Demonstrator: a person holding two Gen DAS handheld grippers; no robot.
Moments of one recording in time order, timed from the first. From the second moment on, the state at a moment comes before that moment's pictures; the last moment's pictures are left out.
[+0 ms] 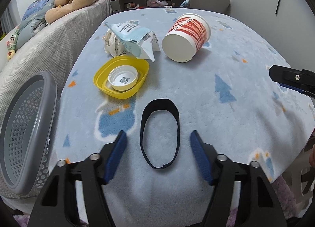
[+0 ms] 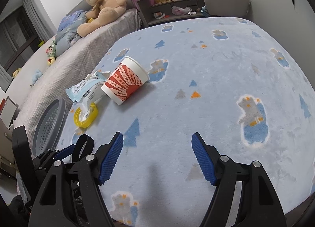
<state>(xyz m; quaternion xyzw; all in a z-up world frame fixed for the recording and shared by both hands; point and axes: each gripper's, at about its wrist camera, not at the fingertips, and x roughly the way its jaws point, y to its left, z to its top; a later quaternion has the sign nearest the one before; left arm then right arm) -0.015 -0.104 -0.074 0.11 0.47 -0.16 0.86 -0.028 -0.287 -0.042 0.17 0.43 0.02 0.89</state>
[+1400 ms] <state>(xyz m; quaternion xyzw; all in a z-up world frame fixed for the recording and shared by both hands) -0.024 -0.055 -0.016 0.04 0.41 -0.15 0.90 0.101 -0.220 -0.045 0.24 0.44 -0.06 0.86</state>
